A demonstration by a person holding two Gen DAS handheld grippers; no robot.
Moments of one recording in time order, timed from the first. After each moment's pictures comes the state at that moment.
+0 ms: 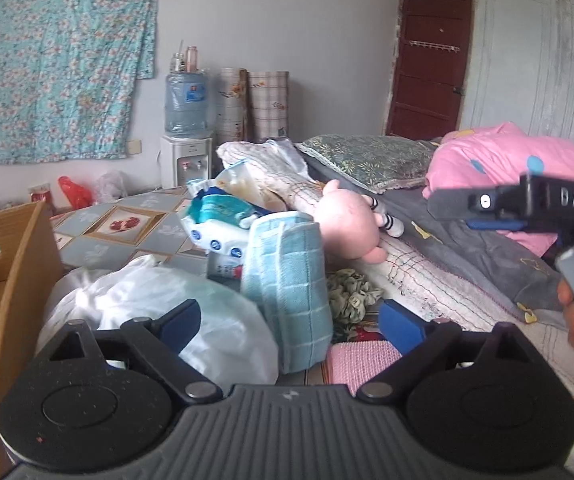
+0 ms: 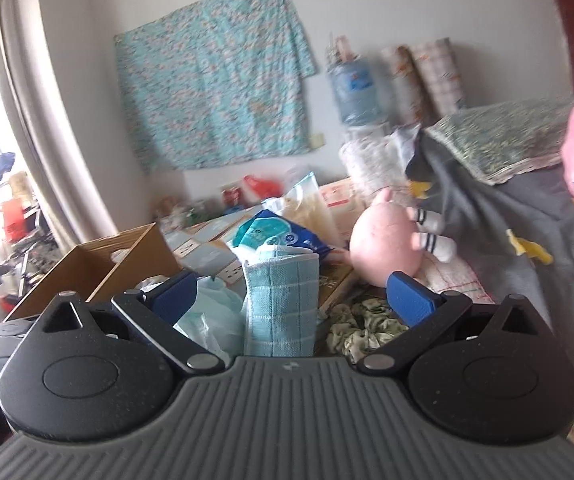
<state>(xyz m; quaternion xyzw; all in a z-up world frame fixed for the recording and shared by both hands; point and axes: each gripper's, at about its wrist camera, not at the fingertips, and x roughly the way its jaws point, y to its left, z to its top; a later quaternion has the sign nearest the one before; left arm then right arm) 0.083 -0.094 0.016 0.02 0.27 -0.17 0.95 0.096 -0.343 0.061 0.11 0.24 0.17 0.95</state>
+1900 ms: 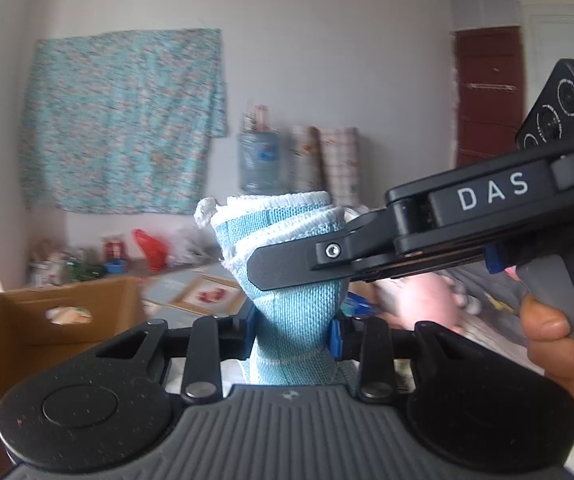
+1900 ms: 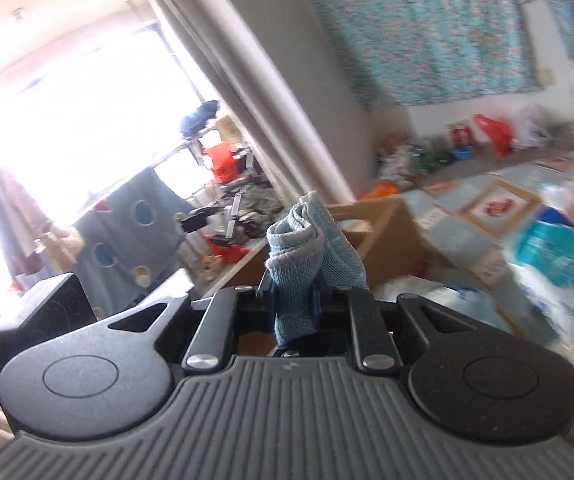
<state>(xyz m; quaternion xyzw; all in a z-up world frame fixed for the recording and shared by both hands) 0.083 -0.052 0.089 0.03 0.19 -0.04 0.98 0.167 -0.177 0.128 0.15 0.28 0.52 0.79</state>
